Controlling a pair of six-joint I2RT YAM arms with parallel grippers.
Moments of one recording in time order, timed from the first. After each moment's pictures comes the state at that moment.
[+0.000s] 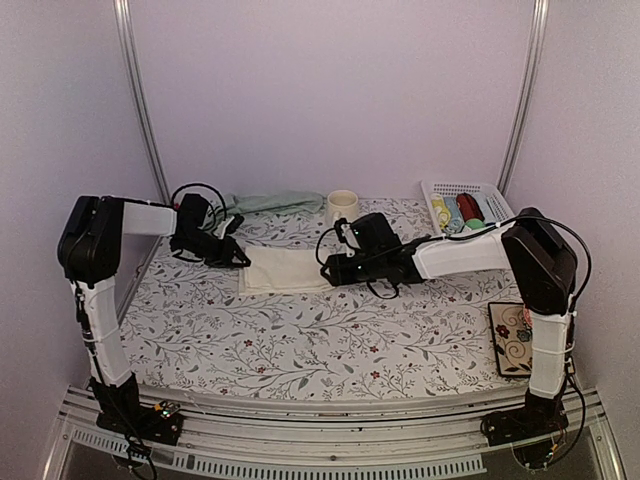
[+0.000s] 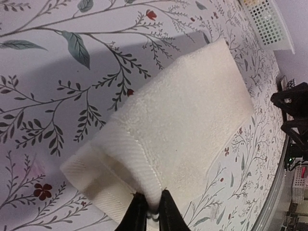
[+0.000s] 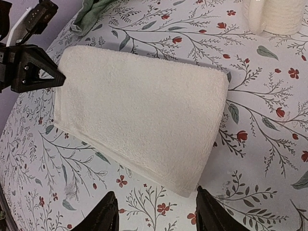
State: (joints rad) left arm -0.16 2.05 1.35 -0.41 0.70 0.04; right arm 0.80 2.04 1.33 0.05 -0.03 0.43
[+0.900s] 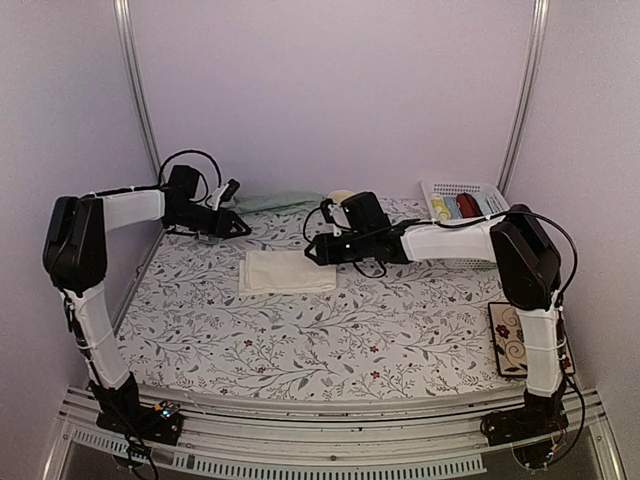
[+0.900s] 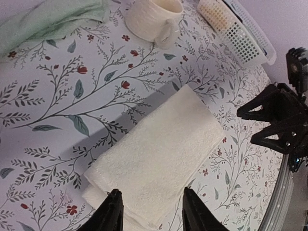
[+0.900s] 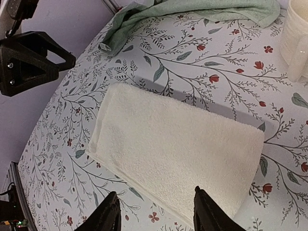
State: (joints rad) left arm -0.16 1.94 1.44 -0.42 0.69 0.10; right arm 0.77 2.14 1.57 -0.01 -0.15 0.42
